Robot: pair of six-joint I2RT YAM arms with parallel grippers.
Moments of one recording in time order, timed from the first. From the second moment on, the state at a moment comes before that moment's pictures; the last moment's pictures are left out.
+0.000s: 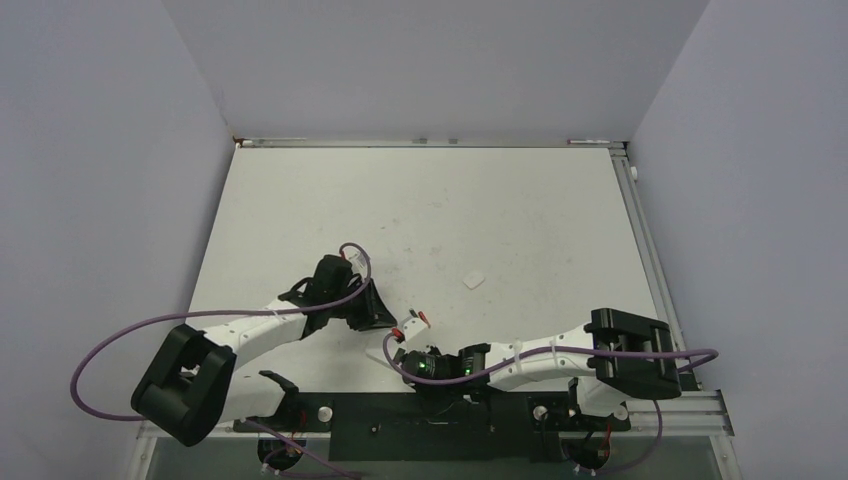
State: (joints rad) left arm -0.52 1.25 0.46 -0.08 0.44 -0.84; right arm 1.47 1.54 0.75 -0.22 0.29 0.71
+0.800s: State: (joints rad) left arm -0.52 1.23 0.36 -0.07 0.39 -0.83; right arm 1.36 1.57 0.76 -0.21 0.40 0.81
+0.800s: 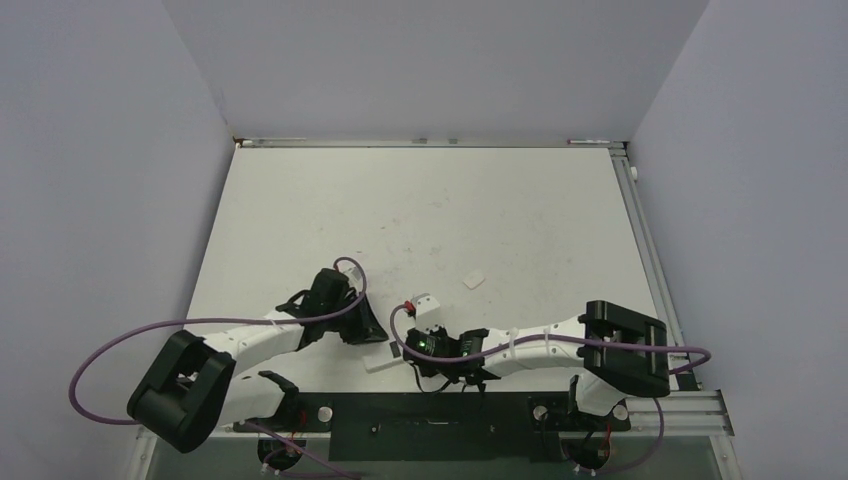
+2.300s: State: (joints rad) left arm -0.52 0.74 0.28 -0.35 0.27 -0.95; right arm 1.18 1.63 0.97 -0.32 0.35 0.58
